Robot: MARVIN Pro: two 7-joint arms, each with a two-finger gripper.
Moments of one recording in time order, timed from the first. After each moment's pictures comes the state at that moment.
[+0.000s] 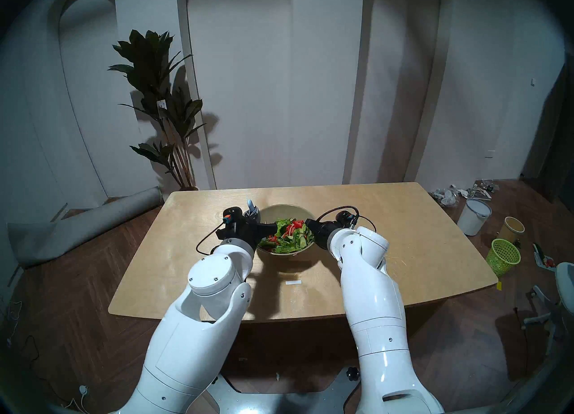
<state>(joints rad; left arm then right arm) 1.60 -1.54 -1.16 -1.83 -0.26 0.27 0.39 -1.40 -1.63 1.62 -1.54 0.70 0.71 -0.18</state>
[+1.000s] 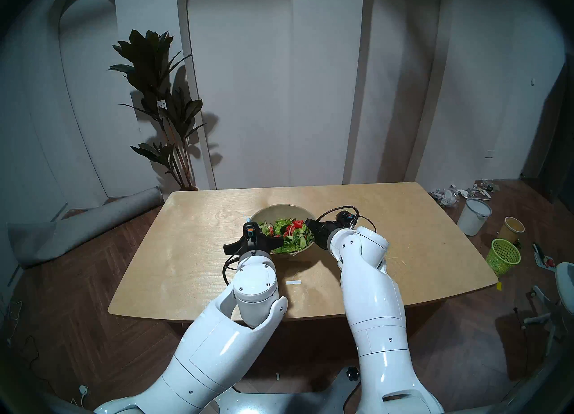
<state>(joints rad) 1.49 -1.55 -0.98 -1.63 -0.29 0.29 0.75 -1.40 -1.63 1.62 -1.54 0.70 0.71 -0.18</state>
